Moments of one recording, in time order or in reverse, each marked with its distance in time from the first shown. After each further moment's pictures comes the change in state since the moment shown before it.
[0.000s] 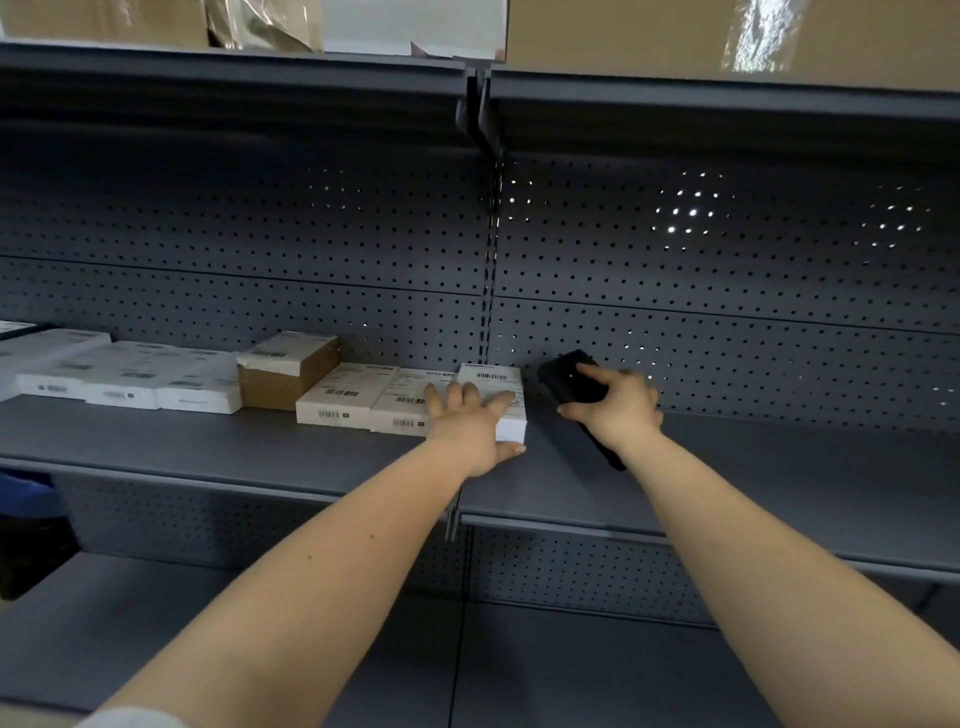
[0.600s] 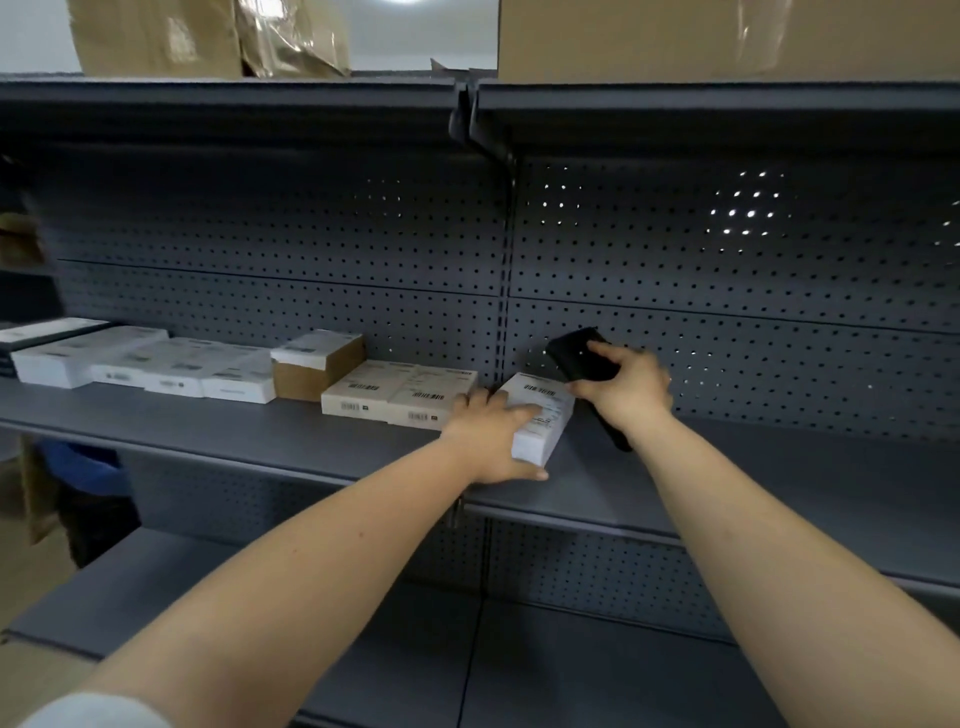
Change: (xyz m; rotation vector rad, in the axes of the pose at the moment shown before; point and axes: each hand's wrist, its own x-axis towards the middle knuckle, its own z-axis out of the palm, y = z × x) left_hand -0.028 0.013 -0.013 0.001 0.042 0.113; right_hand 0.006 -0.009 -0.016 0.168 0.022 -0.046
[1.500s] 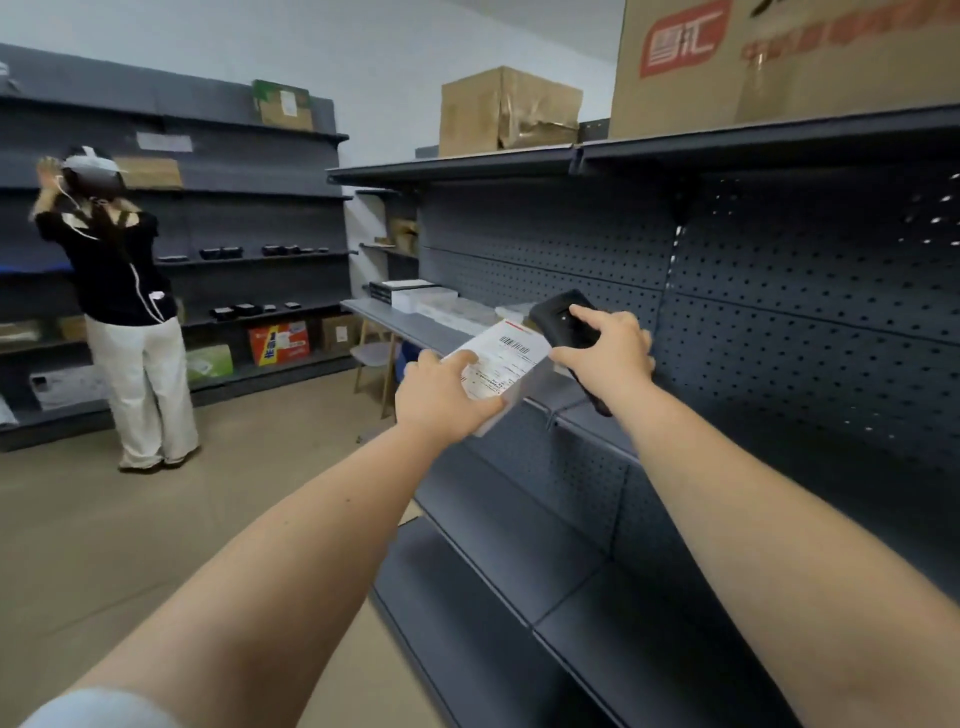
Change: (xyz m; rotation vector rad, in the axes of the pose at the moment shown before) left_hand -0.241 0.096 -0.080 -0.130 0.419 -1.039; right_hand -0.122 -0.055 -0.067 0.259 -0.490 -0.519
